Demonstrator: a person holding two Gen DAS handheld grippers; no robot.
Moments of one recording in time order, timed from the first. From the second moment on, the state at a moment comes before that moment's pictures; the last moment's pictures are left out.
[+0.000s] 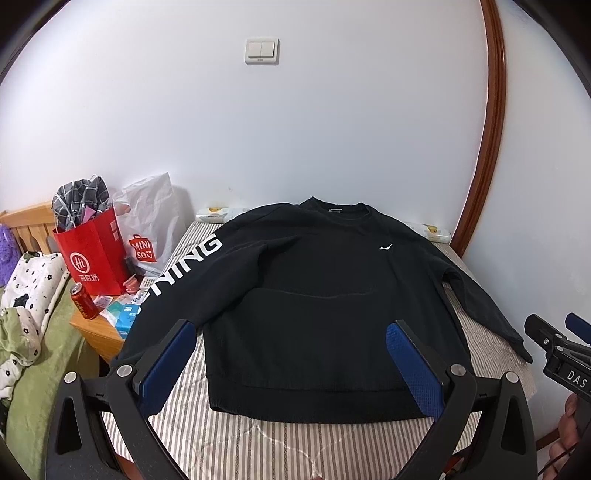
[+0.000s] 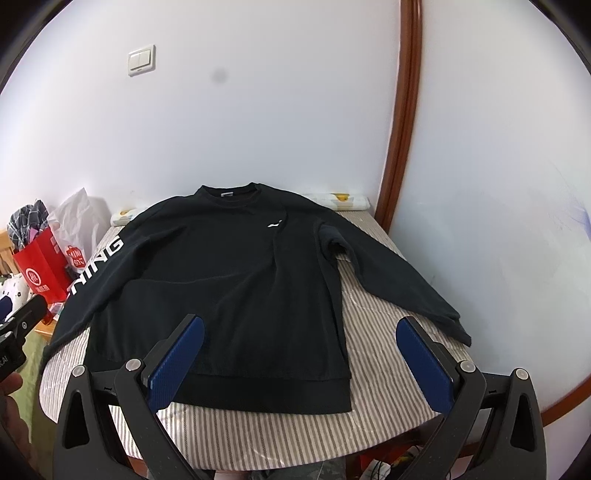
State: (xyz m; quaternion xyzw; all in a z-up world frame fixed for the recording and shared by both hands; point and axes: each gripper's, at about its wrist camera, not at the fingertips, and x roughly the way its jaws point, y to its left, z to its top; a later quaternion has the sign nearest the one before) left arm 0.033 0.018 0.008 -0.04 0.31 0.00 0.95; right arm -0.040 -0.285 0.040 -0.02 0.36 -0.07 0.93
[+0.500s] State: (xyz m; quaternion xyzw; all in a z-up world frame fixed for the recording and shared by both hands) left arm 0.118 0.069 -0.074 -0.08 0.40 0.05 0.91; right arm 0.055 -0.275 -0.043 -0.02 0.42 -0.05 0.91
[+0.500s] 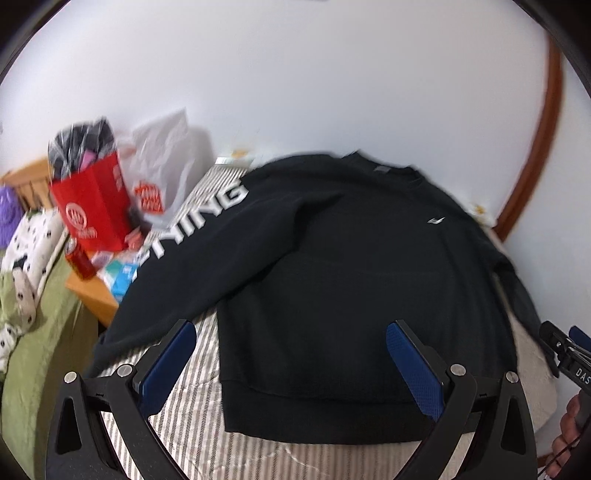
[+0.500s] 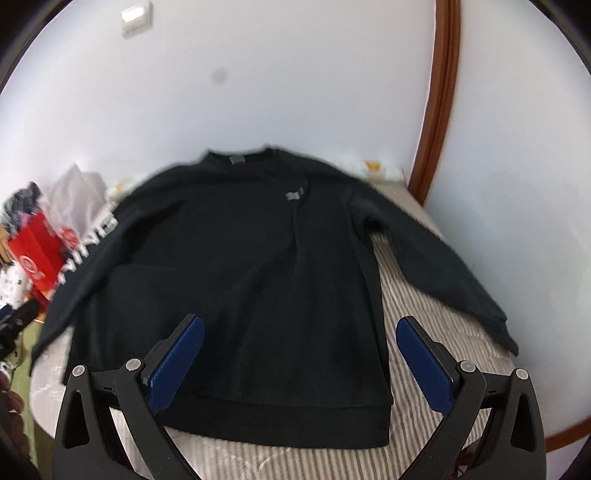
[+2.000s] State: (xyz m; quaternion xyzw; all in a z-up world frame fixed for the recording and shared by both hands) left arm 0.203 0.190 -0.124 -0.23 0.32 0.13 0.91; right arm 0.131 -0.296 -0.144 -0.06 0.48 -0.11 0.87
